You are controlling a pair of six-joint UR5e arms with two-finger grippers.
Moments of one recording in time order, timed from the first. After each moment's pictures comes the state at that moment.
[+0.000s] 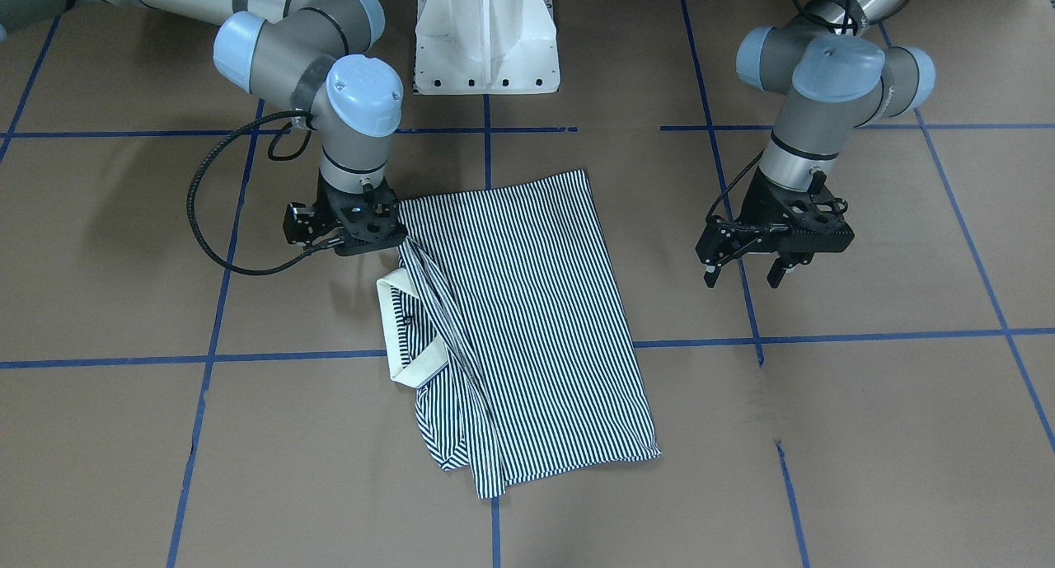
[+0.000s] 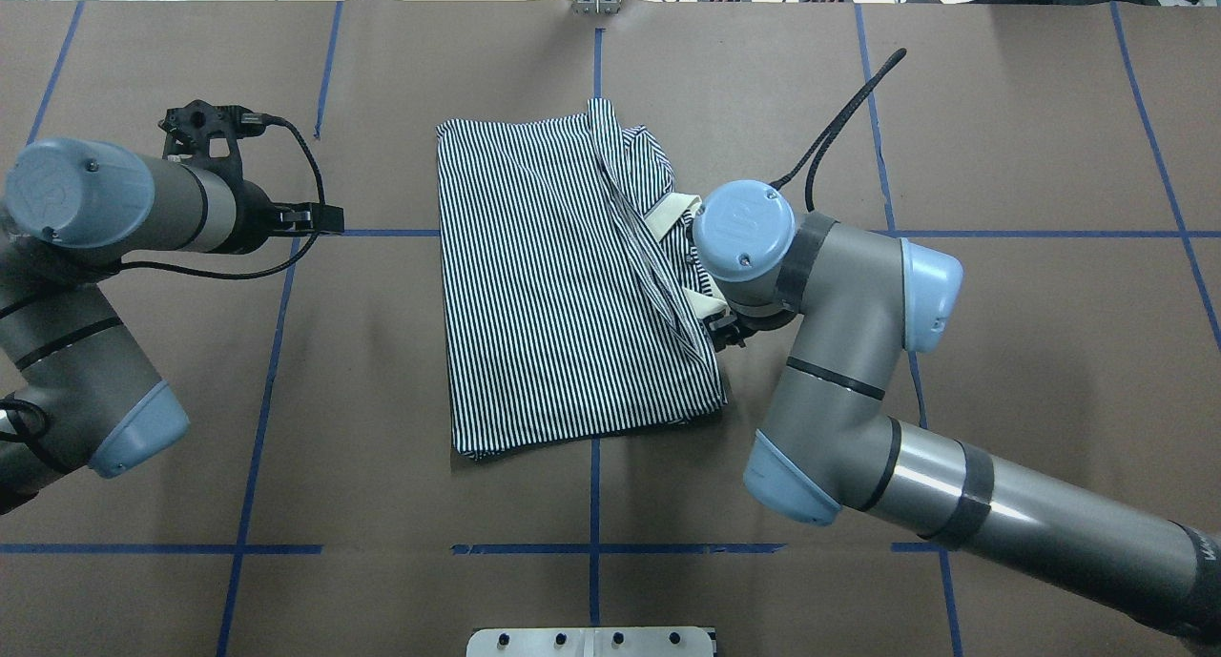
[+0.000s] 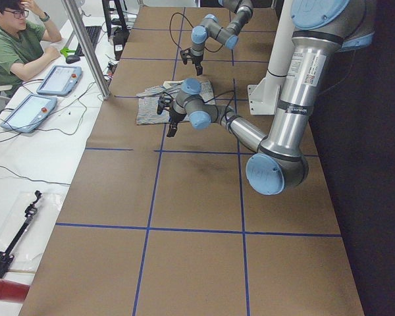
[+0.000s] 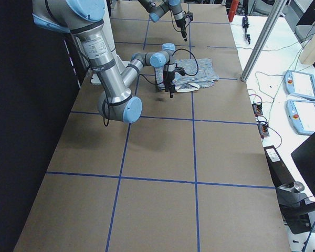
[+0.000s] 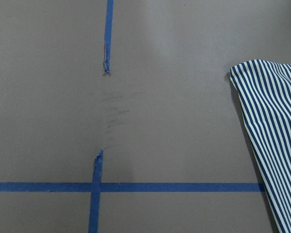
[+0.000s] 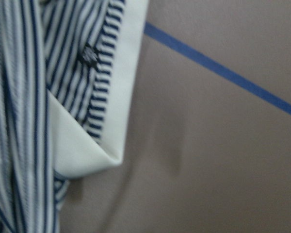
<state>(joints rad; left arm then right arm) -0.76 -1.84 -1.76 -2.06 -1.76 -1.10 0.54 -0.91 1.64 -1.85 1.71 0.73</state>
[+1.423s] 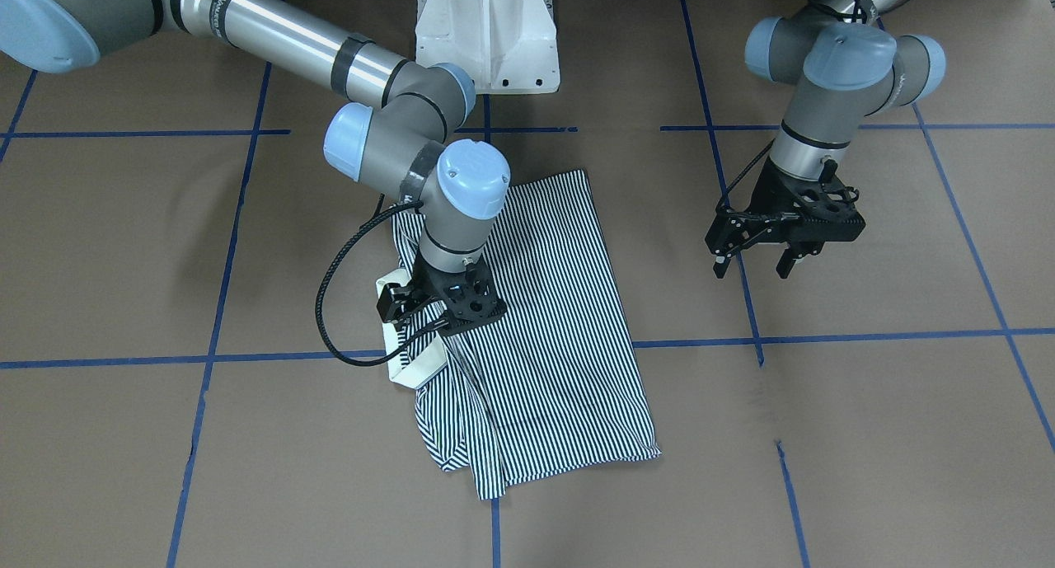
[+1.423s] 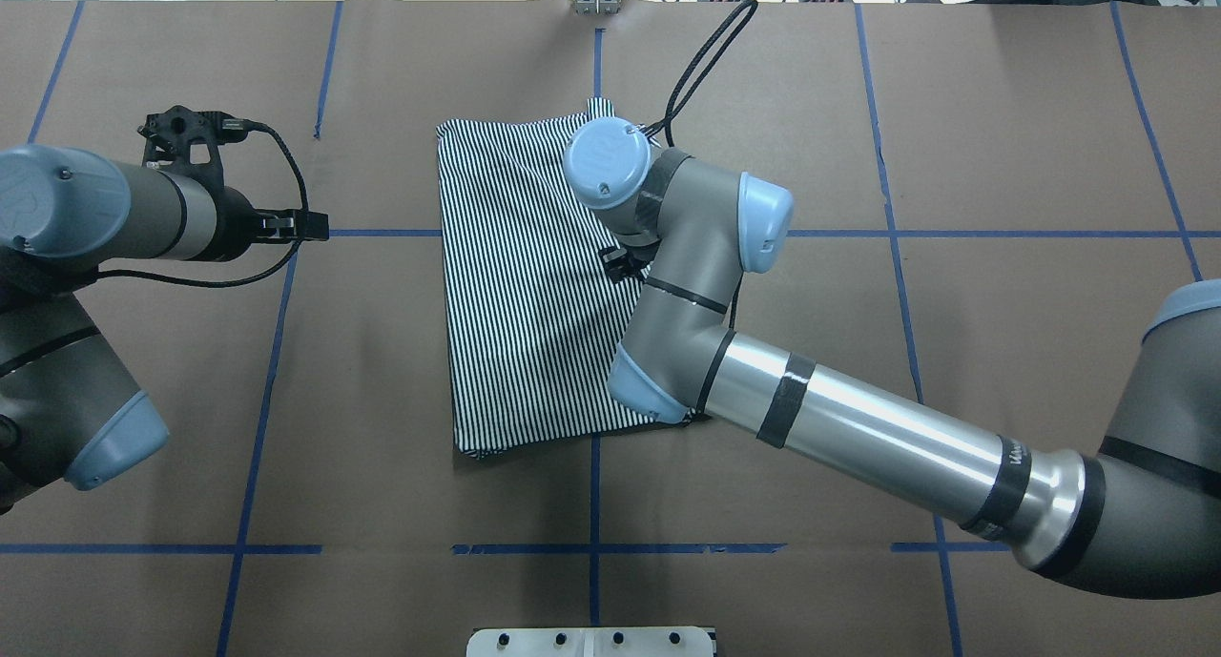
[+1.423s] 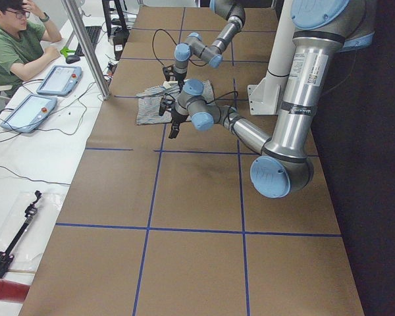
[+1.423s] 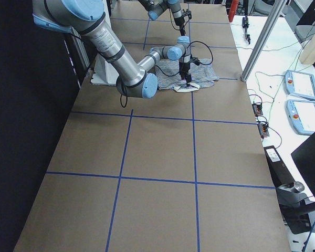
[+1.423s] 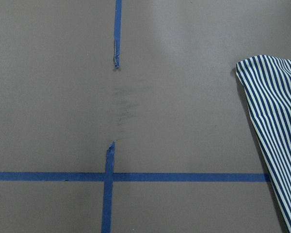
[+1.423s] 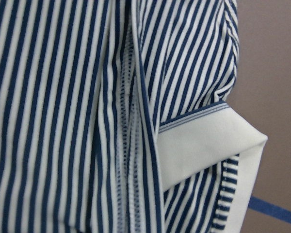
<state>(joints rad) -0.76 -1.80 -1.79 -2.06 -1.76 -1.10 0.58 -0.64 1.19 -1.62 1.69 0.69</state>
